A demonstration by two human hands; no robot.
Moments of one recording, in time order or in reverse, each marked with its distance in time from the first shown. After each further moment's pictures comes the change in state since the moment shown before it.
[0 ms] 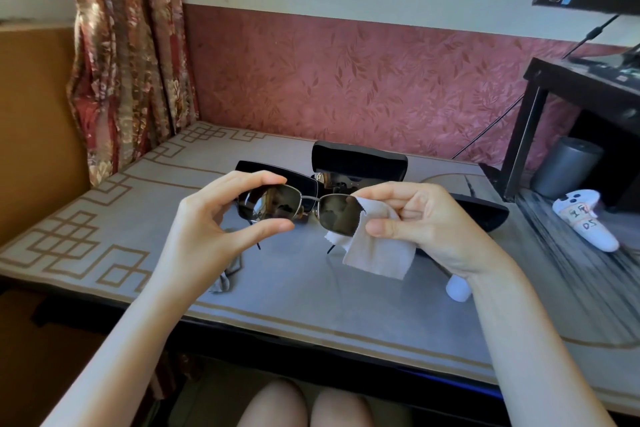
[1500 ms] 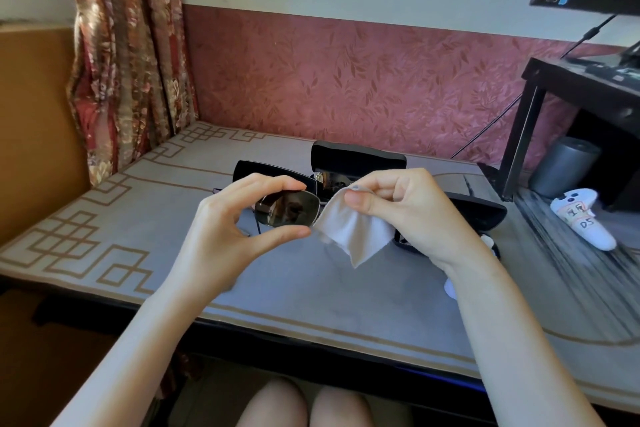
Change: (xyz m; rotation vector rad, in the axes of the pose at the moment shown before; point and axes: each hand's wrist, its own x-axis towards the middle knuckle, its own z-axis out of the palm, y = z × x) left_hand 0.003 0.003 0.011 0.098 -0.055 0.076; right_hand 0.012 -0.017 0.022 -0.166 0.161 0.002
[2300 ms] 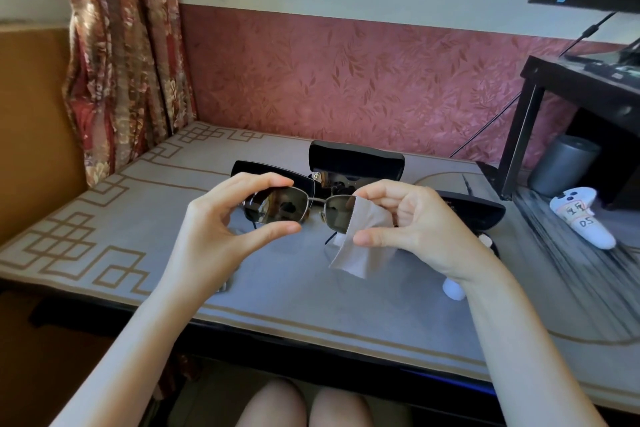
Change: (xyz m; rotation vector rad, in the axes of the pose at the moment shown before) left_hand -0.002 -0.003 0.000 -0.092 0.061 -0.056; right_hand -0.012 0.018 -0.014 0.065 -0.095 -0.010
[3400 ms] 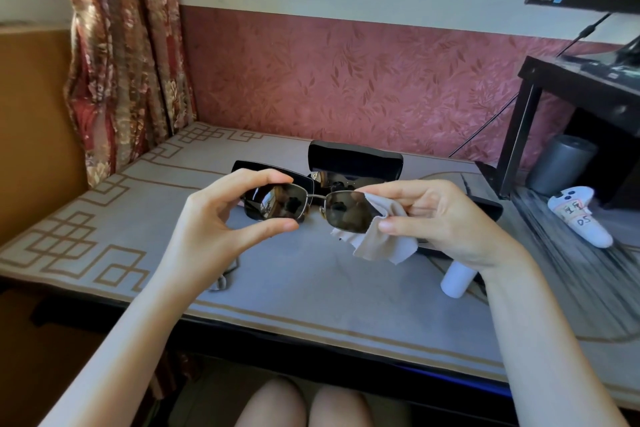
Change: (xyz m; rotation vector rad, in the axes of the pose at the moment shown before) left_hand 0.003 0.003 -0.004 -0.045 -0.017 0.010; right_hand -0.005 0.000 -0.025 0.081 -0.139 -0.020
